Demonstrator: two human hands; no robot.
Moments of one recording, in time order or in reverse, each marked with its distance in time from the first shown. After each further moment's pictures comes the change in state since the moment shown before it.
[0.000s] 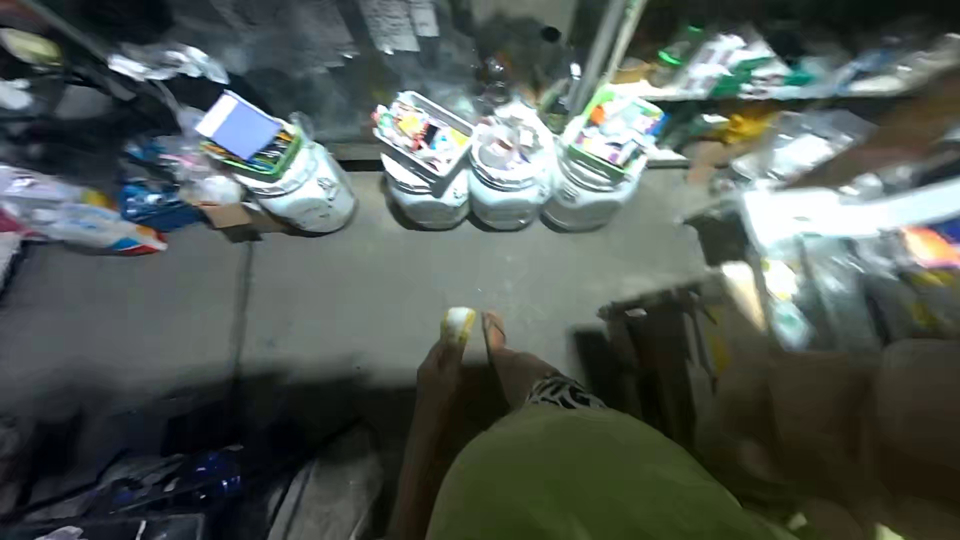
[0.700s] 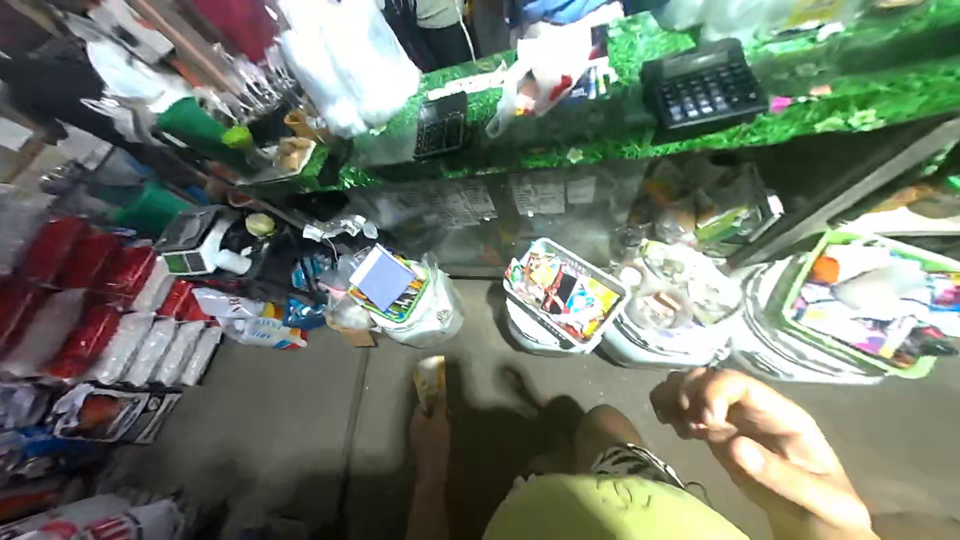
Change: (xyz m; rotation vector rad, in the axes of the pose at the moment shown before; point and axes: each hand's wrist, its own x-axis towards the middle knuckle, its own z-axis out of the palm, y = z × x) left_hand 0.412 0.195 -0.272 -0.082 0.533 -0.208; right_hand 0.340 0.343 -0.190 -0.118 0.179 0.142
